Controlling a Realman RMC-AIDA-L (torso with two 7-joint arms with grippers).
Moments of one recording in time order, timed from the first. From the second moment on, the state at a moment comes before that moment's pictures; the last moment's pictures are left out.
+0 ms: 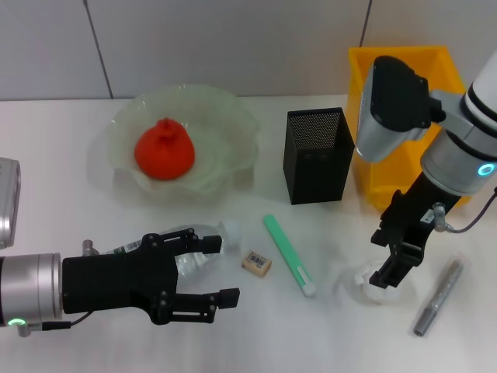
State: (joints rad) left arm -0.46 -2.04 0.96 0.54 1.77 1.62 -1.18; right arm 0.96 2.08 -1.17 -0.91 -2.74 -1.68 2.02
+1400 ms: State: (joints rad) left arm -0.47 -2.04 0.96 0.54 1.77 1.60 -1.18; right arm 0.96 2.08 -1.22 -0.78 -2.75 -1.55 1.98
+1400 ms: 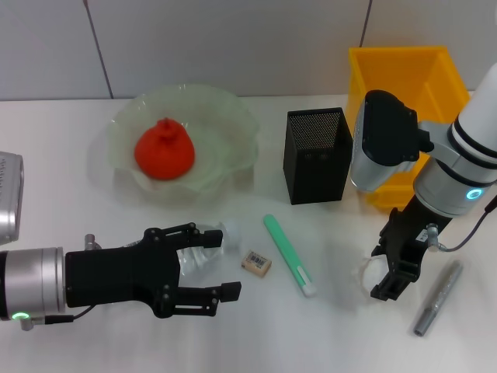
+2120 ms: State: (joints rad) left arm -0.47 -2.05 0.96 0.54 1.76 1.59 -1.18; right arm 0.94 2.06 -0.95 -1.14 -2.74 -1.77 1.99
